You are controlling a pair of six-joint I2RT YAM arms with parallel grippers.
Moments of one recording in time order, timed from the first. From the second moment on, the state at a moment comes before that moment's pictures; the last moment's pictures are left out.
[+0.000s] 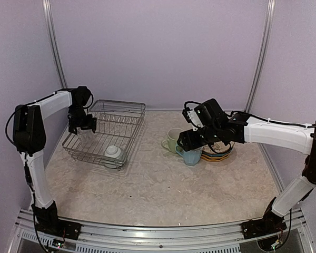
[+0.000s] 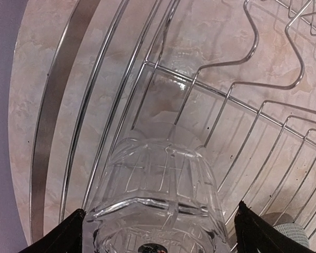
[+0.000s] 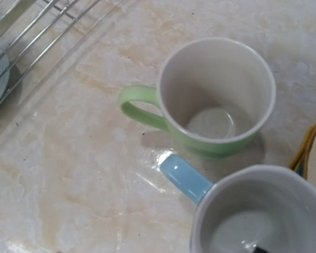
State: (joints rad) left arm -0.13 2.02 1.76 -1.03 -0.14 -0.30; right arm 0.81 1.55 1.21 -0.42 0.11 0.28
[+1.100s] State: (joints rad) left arm -0.12 1.52 1.47 -0.82 0.29 -0.31; right arm 0.81 1.60 1.22 -0.29 -0.02 0.35
